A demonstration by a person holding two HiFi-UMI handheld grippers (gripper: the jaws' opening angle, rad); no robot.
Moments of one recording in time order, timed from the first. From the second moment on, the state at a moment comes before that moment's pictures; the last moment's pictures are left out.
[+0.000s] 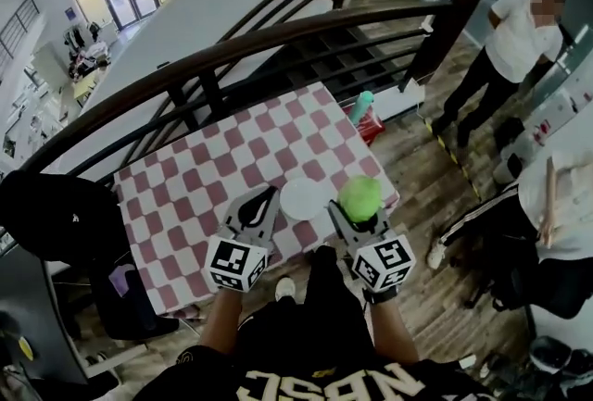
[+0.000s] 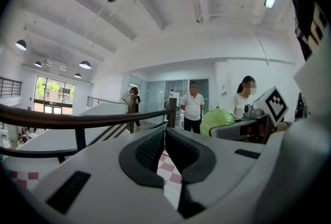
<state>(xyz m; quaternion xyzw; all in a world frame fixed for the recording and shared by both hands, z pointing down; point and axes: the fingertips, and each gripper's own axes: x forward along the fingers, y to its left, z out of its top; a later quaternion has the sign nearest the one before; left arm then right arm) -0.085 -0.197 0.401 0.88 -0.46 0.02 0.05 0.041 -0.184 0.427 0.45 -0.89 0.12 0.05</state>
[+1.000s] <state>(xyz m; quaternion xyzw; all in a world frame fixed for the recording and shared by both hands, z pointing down) -0.010 -0.238 0.609 0.93 -0.03 0.36 -0.01 0.011 -0.221 0.605 -0.07 -0.89 0.46 0.00</state>
